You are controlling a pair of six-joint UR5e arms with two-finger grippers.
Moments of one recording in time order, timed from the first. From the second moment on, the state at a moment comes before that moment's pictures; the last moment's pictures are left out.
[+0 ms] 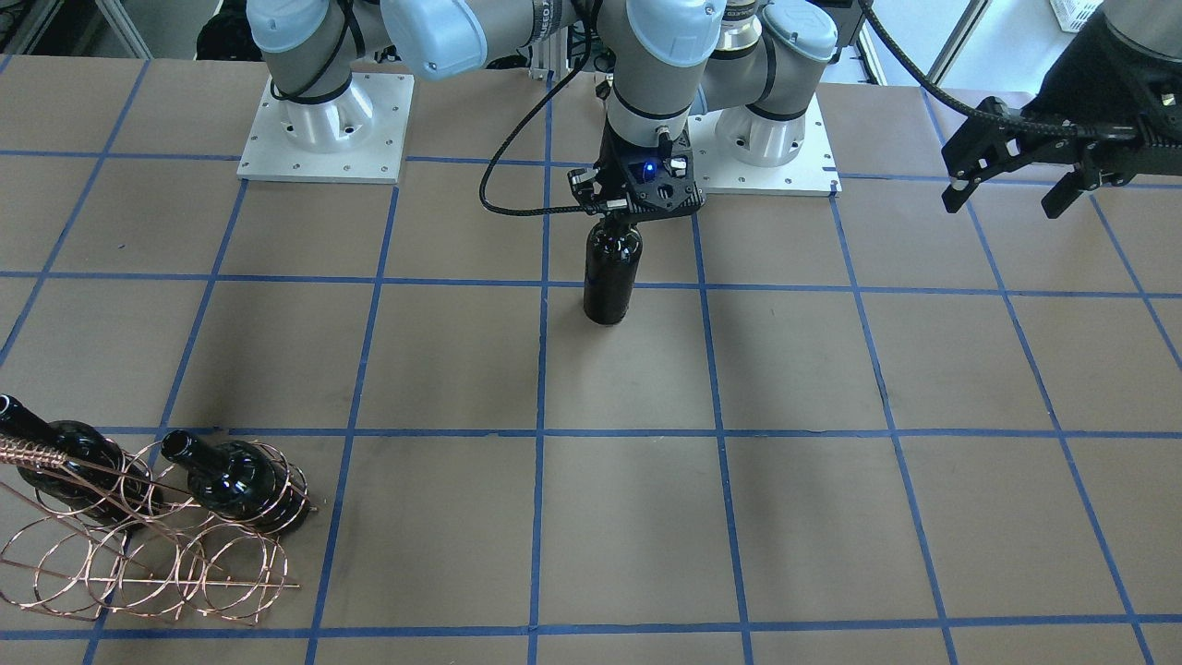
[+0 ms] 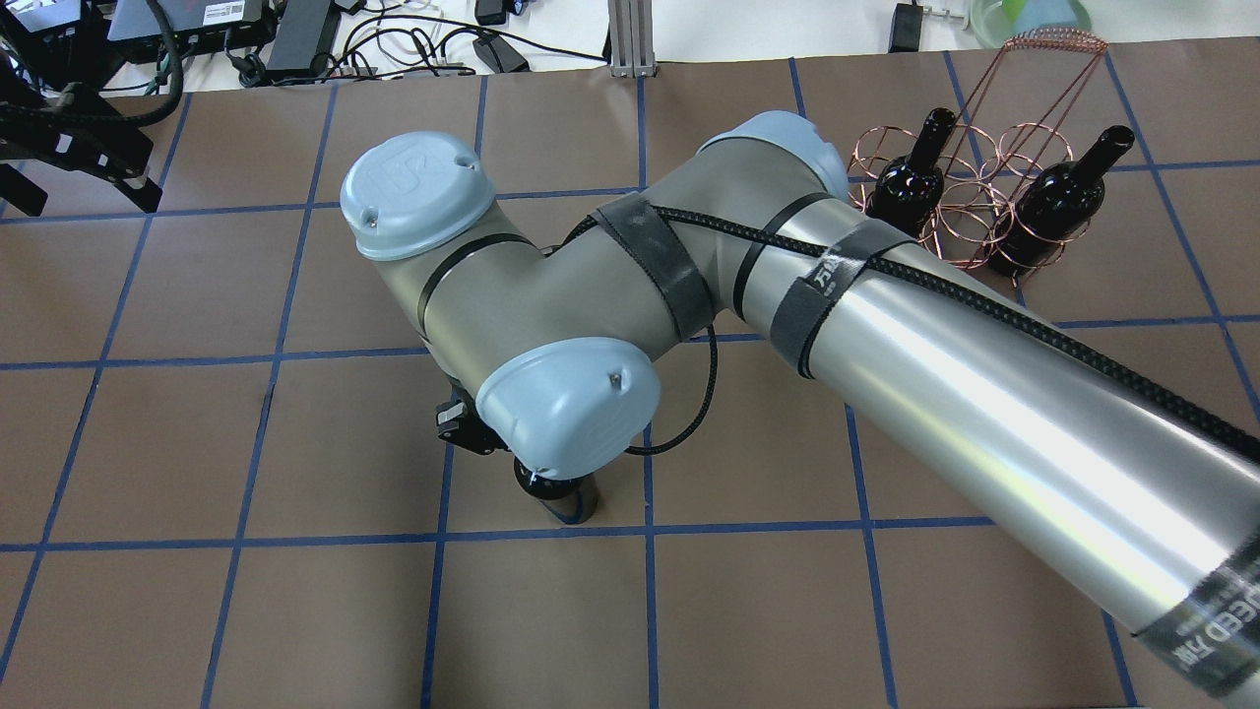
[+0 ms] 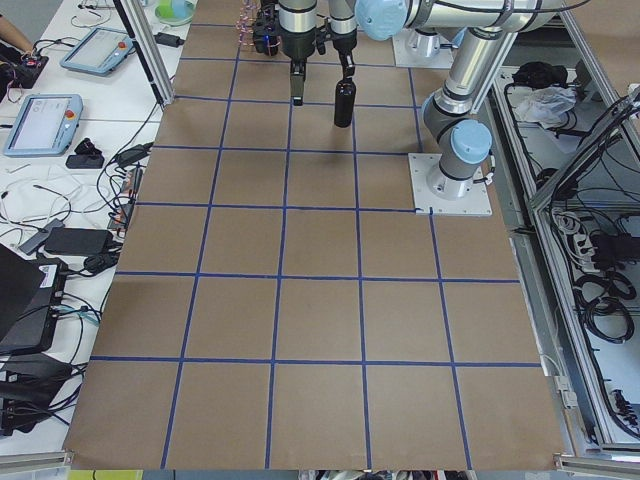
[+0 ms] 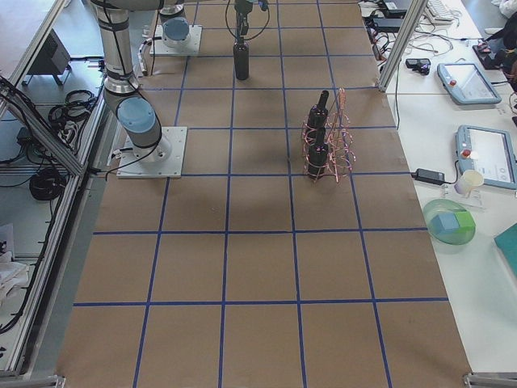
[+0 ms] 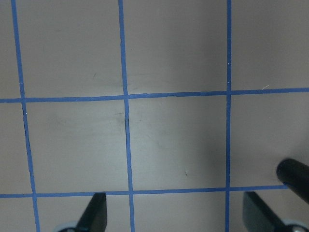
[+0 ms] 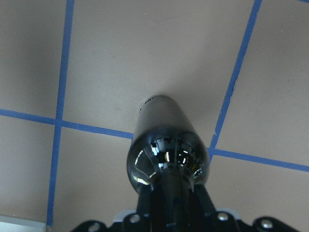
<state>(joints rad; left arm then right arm) -1.25 -1.54 -1.44 -1.72 1.57 0.34 2.23 -1.29 1.53 -1.68 -1.51 0.44</state>
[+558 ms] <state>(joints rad) -1.25 -1.54 -1.44 -1.72 1.57 0.34 2.20 -1.31 1.51 -1.68 -1.53 0.41</state>
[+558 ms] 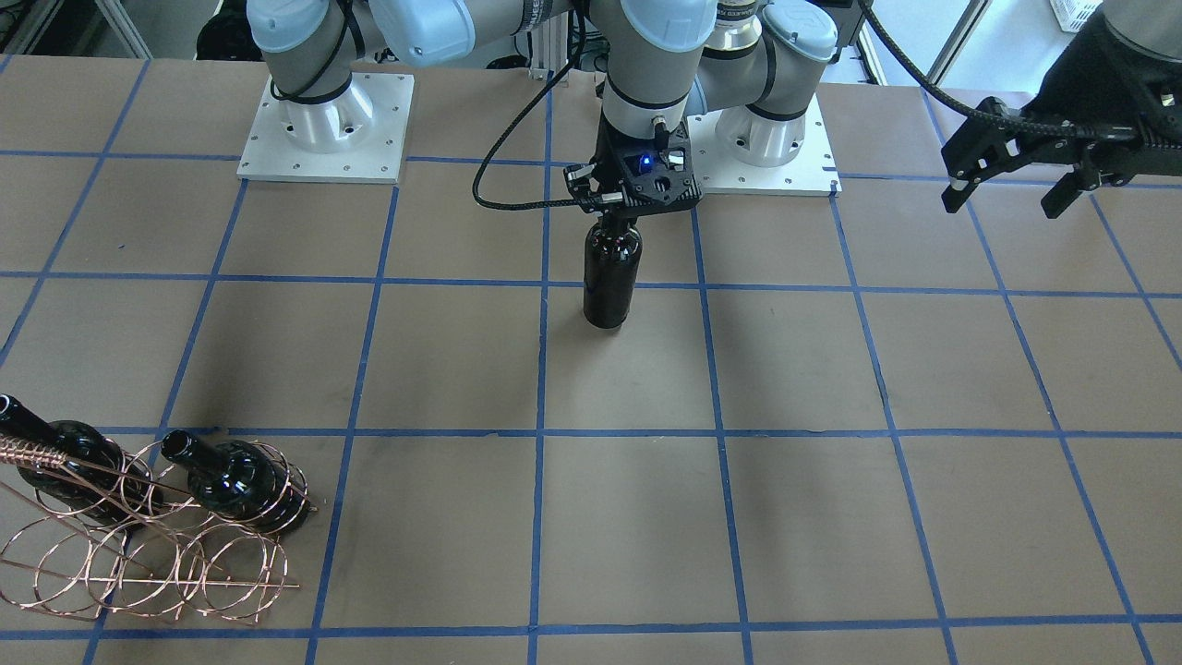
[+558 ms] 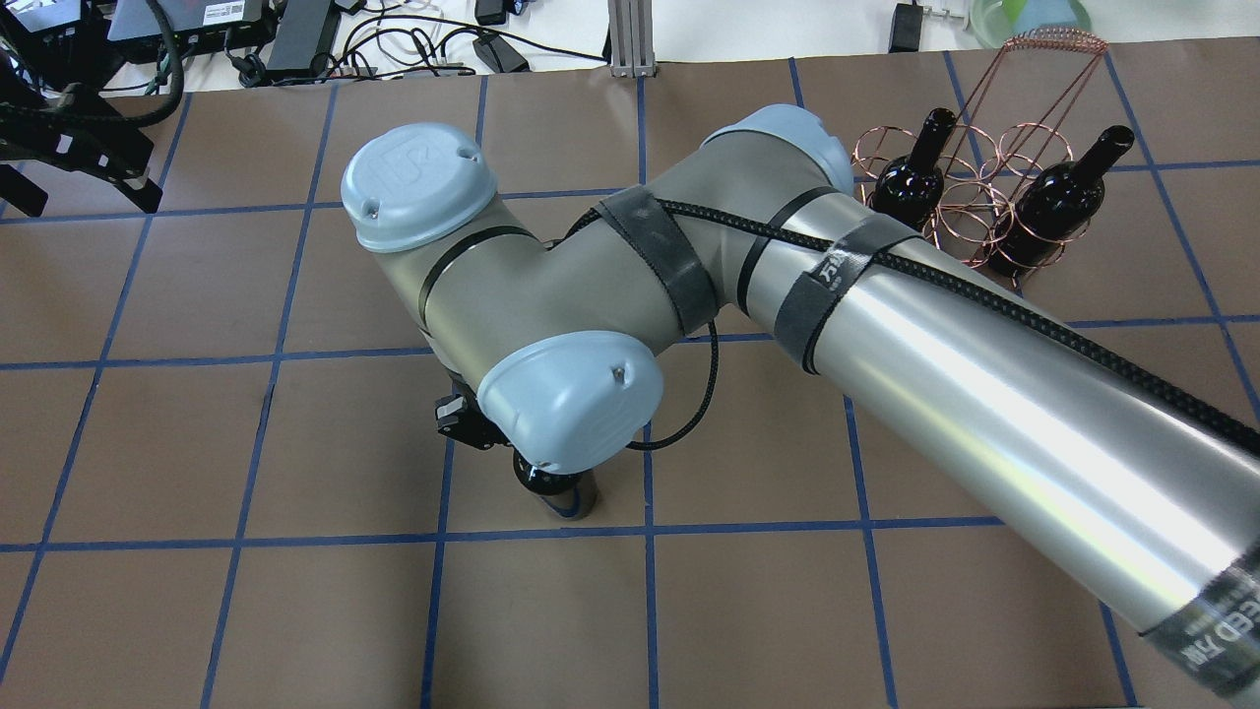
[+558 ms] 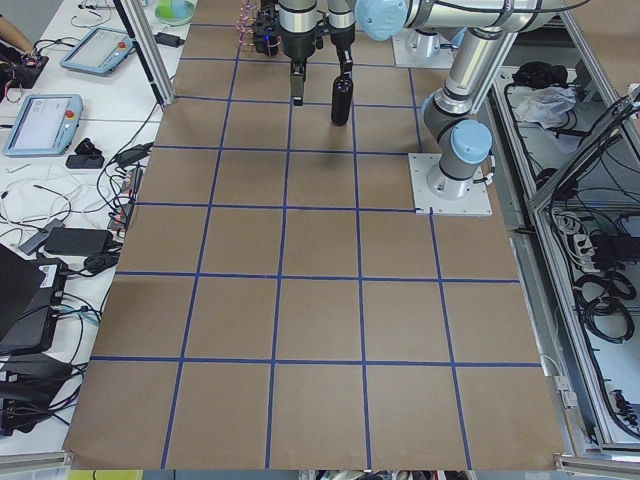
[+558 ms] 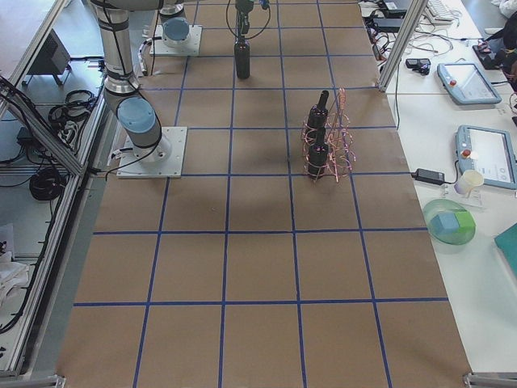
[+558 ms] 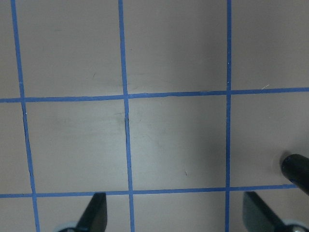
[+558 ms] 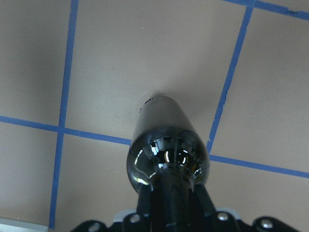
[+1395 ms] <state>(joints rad) -1.26 -1.53 -1.45 -1.72 1.54 0.34 1.83 -1.47 1.45 -1.50 -1.59 -0.10</state>
